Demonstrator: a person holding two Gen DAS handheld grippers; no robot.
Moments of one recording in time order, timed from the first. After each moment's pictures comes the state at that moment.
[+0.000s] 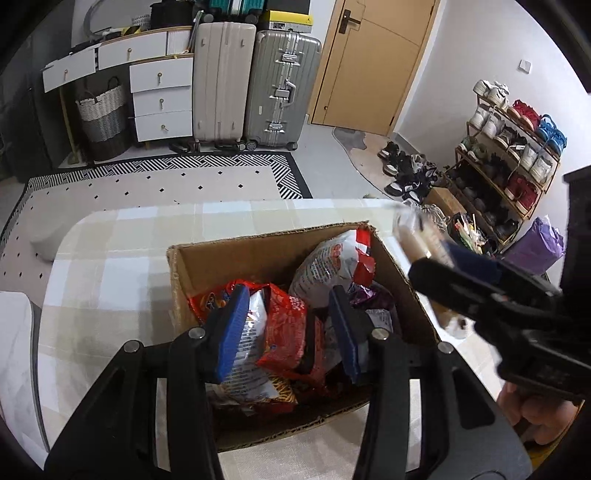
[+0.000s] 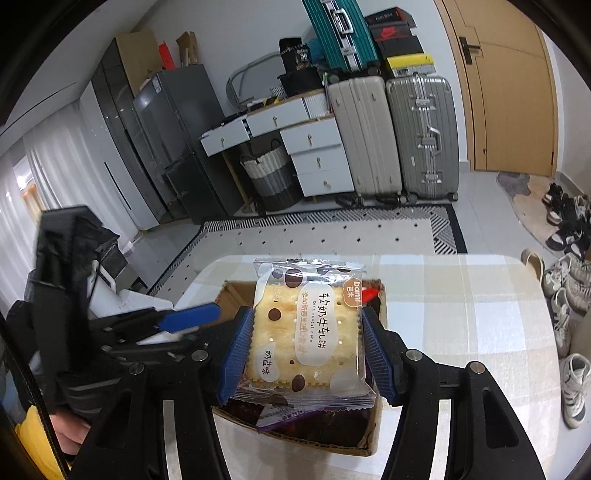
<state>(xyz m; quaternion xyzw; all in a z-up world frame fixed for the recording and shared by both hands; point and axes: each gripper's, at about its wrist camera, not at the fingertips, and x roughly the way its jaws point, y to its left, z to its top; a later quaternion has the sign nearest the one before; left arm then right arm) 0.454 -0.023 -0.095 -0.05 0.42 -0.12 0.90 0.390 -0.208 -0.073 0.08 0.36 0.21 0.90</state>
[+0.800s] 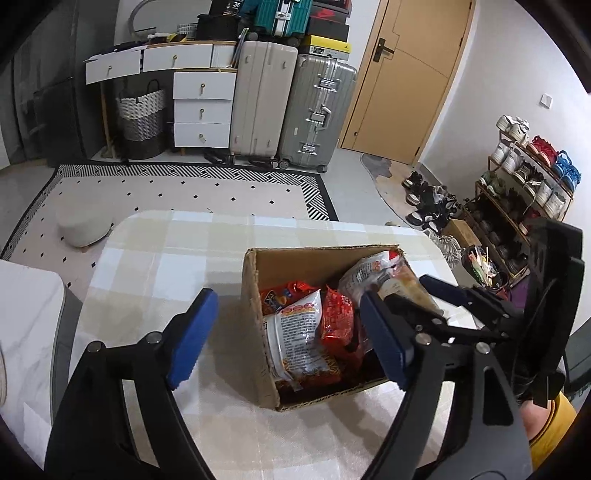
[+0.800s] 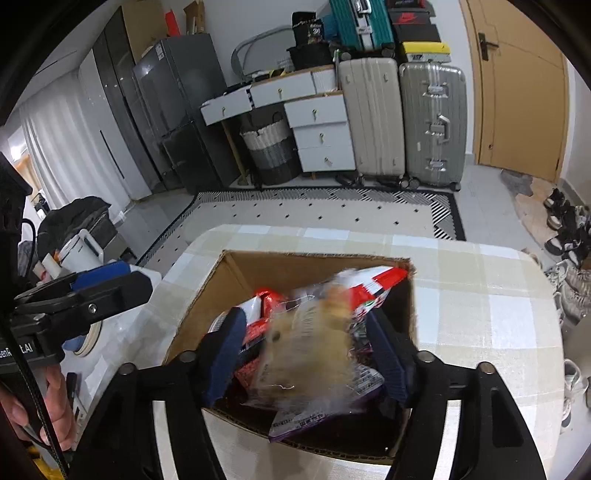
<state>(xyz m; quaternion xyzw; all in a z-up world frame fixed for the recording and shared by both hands) 0.381 0.050 -0.050 -0.08 0.39 -0.07 0.91 0.387 -0.172 -0.091 0.03 0.39 0.21 0.90</state>
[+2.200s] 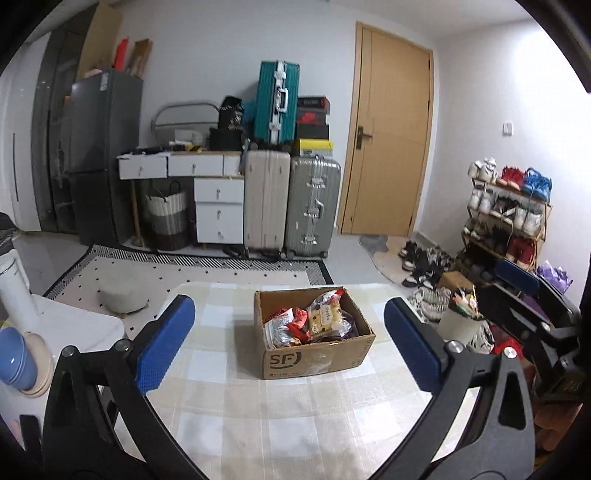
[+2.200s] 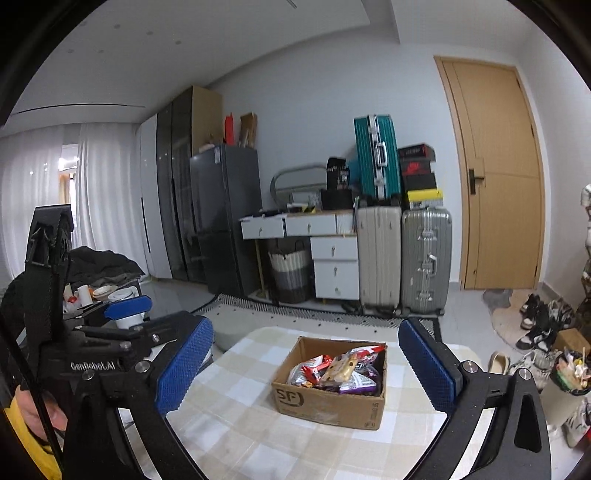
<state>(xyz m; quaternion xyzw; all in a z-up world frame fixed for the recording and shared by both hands) 0.090 0.025 0.104 -0.04 0.19 -0.04 0.98 0.085 -0.214 0.074 0.01 0.12 0.22 0.97</state>
